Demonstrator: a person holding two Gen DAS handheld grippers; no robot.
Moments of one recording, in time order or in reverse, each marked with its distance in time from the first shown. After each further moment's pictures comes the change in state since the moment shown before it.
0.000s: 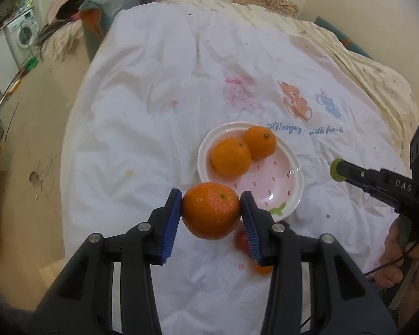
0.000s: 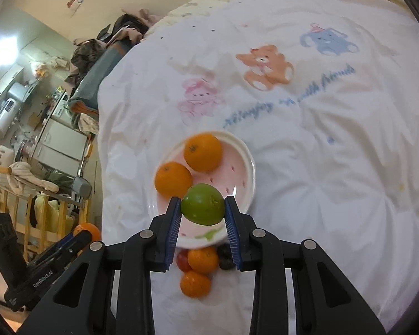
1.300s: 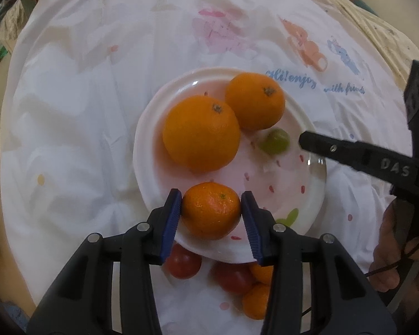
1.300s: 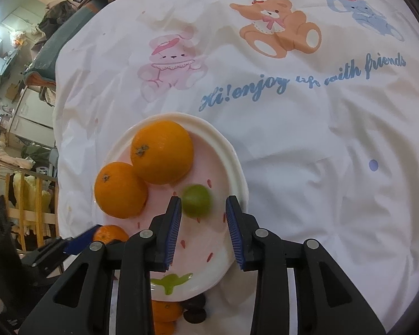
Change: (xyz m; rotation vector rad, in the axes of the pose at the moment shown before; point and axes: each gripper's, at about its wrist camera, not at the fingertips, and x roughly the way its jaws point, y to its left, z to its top) left arm 0.133 -0.033 0.008 0.032 0.277 -0.047; right arm 0.104 -0.028 0.028 -0.040 0.194 -0.102
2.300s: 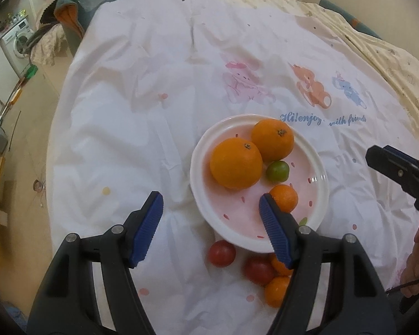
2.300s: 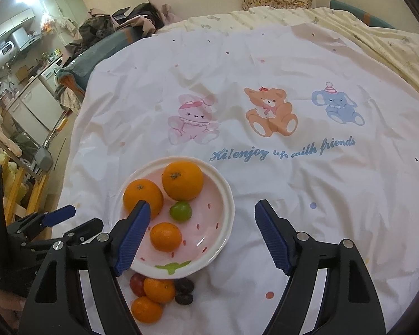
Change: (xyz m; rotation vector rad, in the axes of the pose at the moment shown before) left arm -0.068 0.017 -0.016 0.003 -0.231 0.119; right arm -0.096 0.046 -0.037 -0.228 -0.281 -0.143
